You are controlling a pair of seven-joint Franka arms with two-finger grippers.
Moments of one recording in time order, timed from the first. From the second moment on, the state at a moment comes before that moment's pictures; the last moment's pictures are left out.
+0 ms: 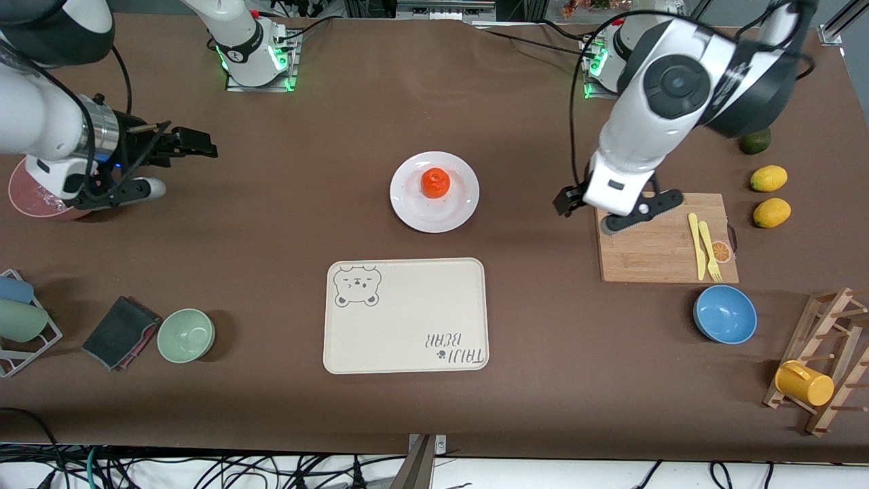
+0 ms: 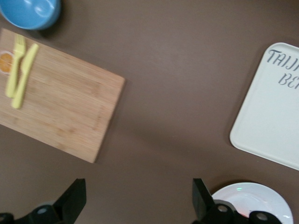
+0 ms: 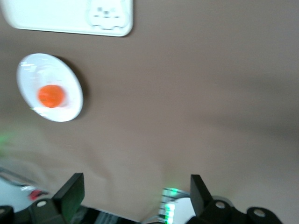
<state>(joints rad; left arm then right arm) 0.13 0.16 -0.55 -1.72 0.12 1.77 -0.85 0.08 0.16 0.04 -1.57 0.28 1.41 -0.01</state>
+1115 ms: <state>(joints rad) 0.01 0.04 -0.06 -1.57 -0.05 1.48 -0.40 0.24 0.33 0.19 -2.01 0.86 2.04 -0.22</state>
